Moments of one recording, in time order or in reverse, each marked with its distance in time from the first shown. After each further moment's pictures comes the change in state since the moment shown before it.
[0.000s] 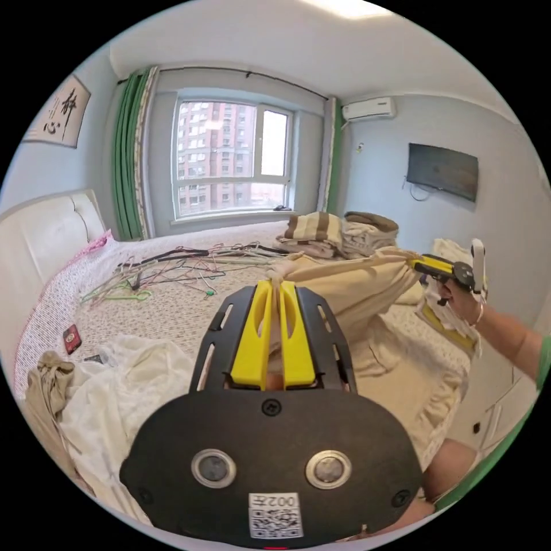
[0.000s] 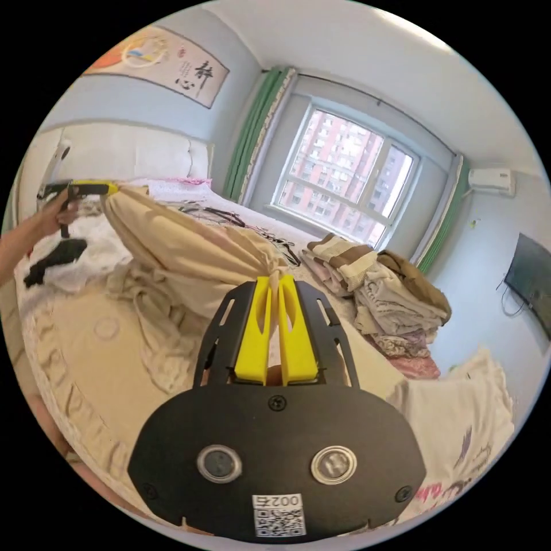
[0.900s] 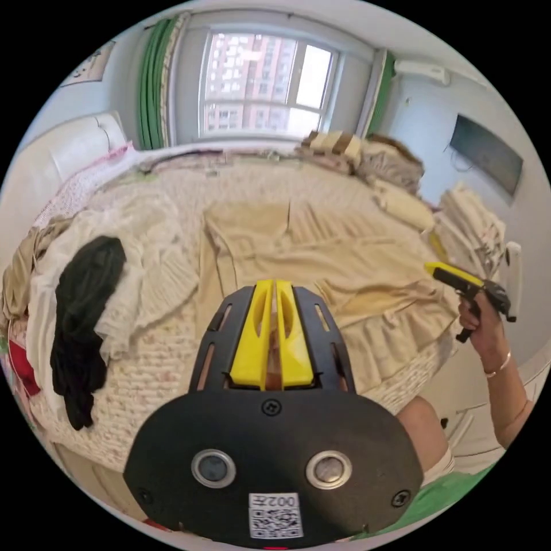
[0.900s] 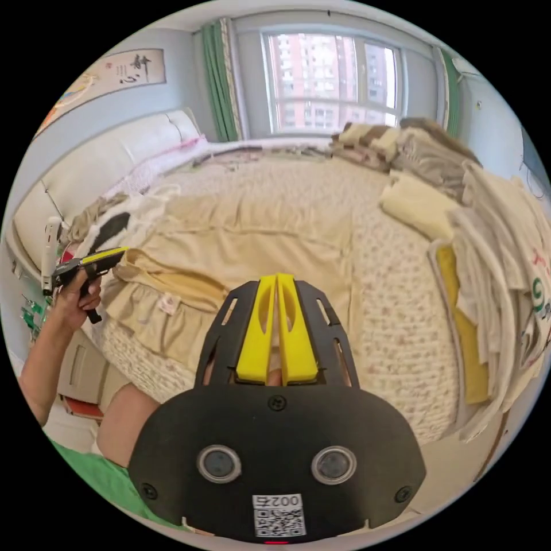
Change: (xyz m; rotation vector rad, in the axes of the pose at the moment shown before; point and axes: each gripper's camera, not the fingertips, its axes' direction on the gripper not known) left arm 0.070 0.165 0.023 -0.488 -0.125 -0.233; right arm -0.095 0.118 -0.050 -0.512 -0.309 0.396
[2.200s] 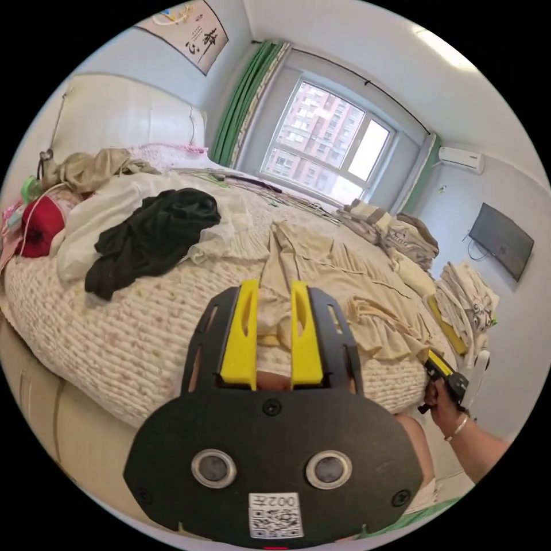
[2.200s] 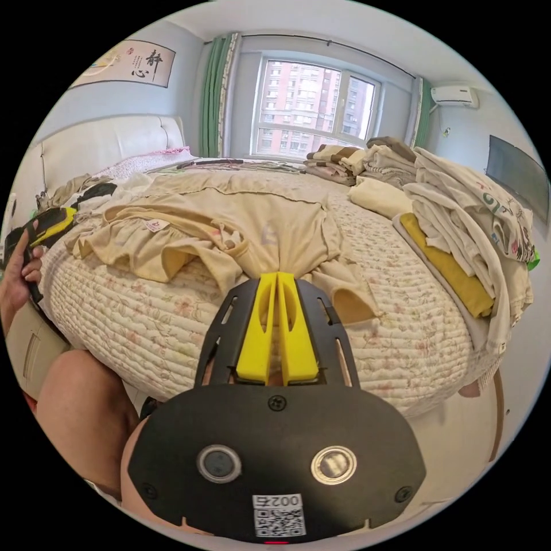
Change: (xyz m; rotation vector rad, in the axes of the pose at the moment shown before) left arm -0.104 0.098 -0.061 0.369 0.066 -0.342; right arm -0.071 0.133 -0.044 0.313 0.243 -0.025
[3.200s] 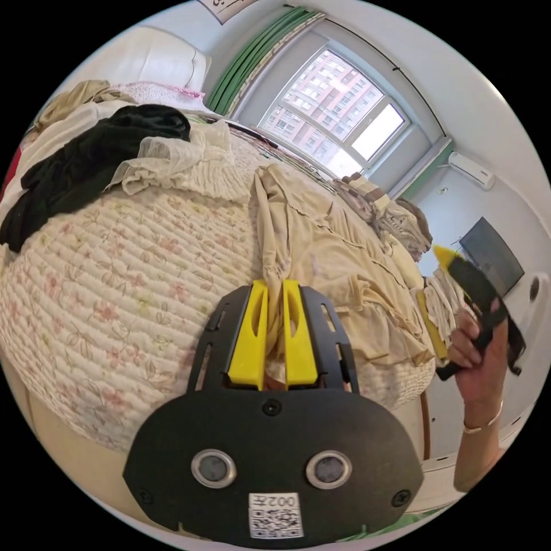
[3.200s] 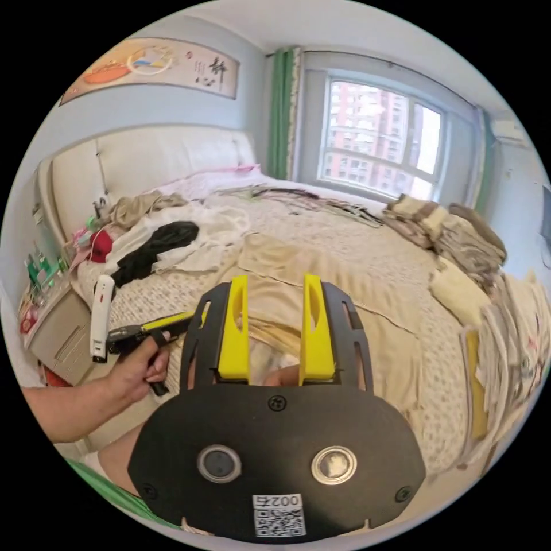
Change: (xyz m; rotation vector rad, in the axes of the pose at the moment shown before) left arm -0.007 0.024 0.084 -0.153 0.125 -0.115; right arm -0.186 -0.215 0.012 0.032 -0.269 -0.270
